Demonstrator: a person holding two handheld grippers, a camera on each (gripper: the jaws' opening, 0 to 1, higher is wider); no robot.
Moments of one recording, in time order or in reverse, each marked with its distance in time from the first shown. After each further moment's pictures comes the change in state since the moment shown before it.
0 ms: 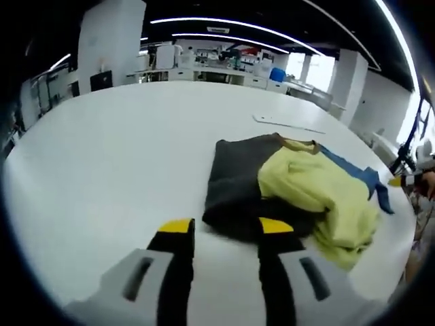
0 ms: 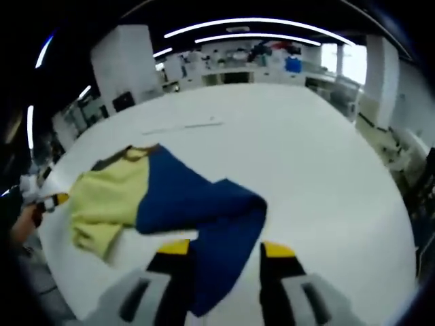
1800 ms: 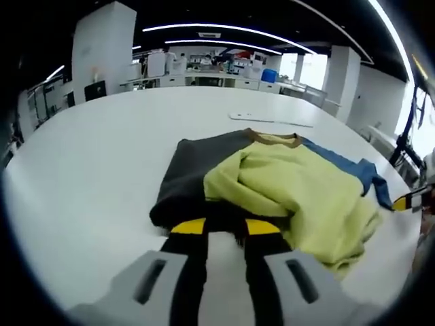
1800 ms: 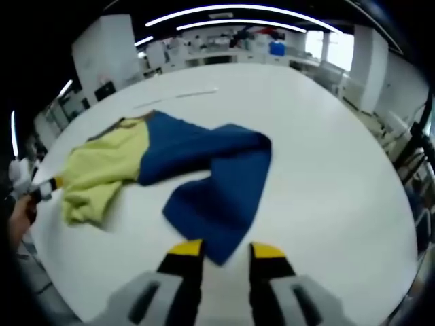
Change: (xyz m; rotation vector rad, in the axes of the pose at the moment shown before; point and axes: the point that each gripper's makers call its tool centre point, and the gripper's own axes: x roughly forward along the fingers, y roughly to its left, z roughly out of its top) left arm 0.019 -0.056 -0.011 0.072 -0.017 0.000; right arm -0.011 0.019 -0.064 0.043 0.098 -0.109
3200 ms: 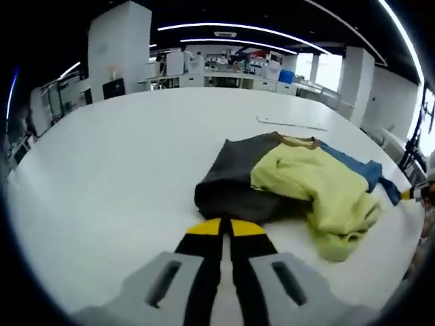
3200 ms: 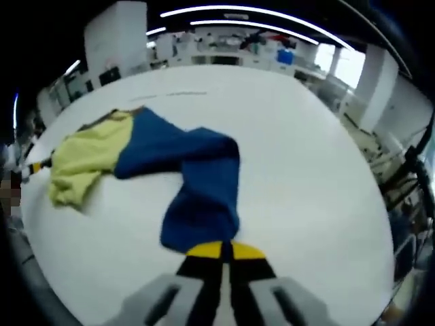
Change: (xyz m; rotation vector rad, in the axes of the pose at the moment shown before) left arm -0.063 0.074 0.000 -0.012 -0.001 0.132; right arm -0.011 -0.062 0.010 -0.140 0.006 -0.058
